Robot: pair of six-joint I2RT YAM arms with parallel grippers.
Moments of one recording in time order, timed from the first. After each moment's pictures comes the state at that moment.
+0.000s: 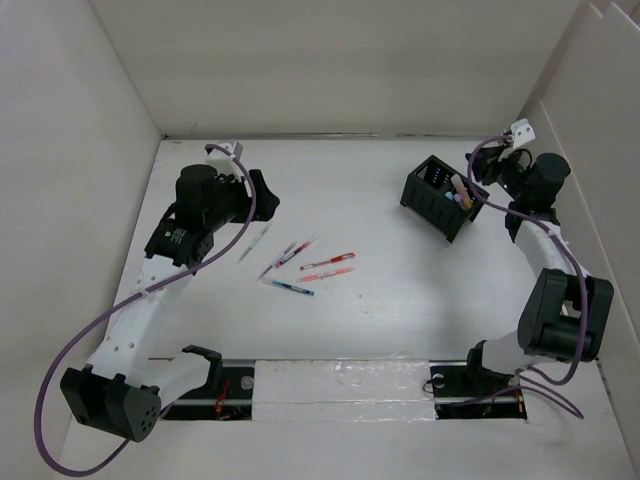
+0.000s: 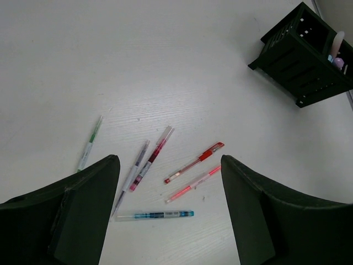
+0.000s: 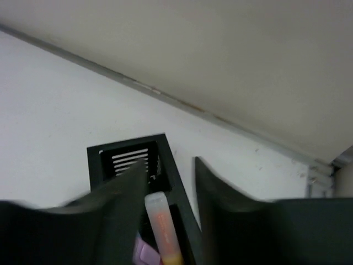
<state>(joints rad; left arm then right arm) -0.29 1.06 1.10 -0.46 0.17 -0.31 -0.27 1.49 0.97 0.53 -0.72 -0.10</state>
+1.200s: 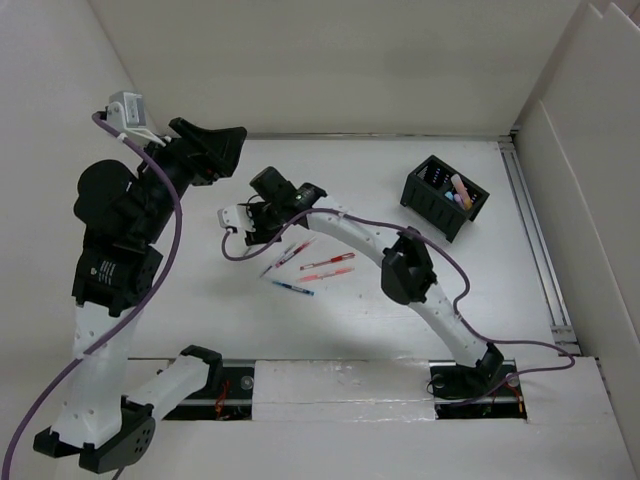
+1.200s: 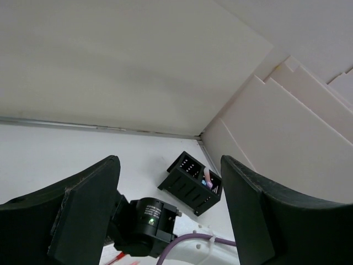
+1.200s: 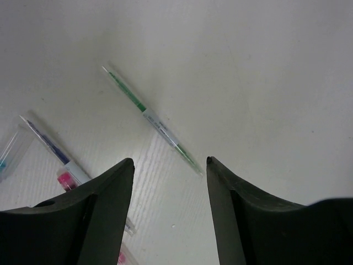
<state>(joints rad) -0.31 0.95 1.54 -0.44 0.08 -0.59 0.91 2.50 2.42 -0.74 -0.33 -0.94</state>
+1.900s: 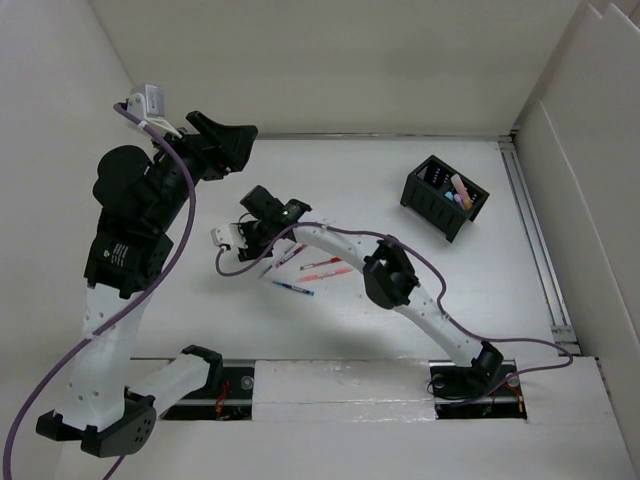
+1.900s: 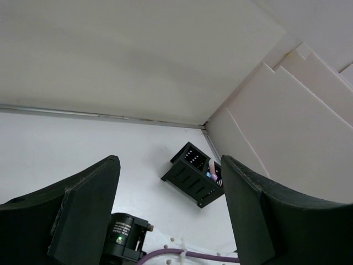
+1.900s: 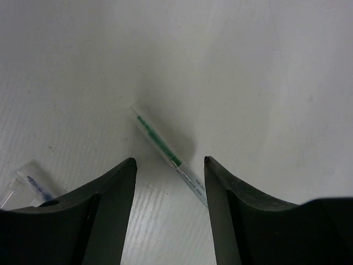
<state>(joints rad) -0.32 1.00 1.55 -0.44 0.09 -0.58 0.95 2.69 2.55 -0.74 -0.39 -0.96</state>
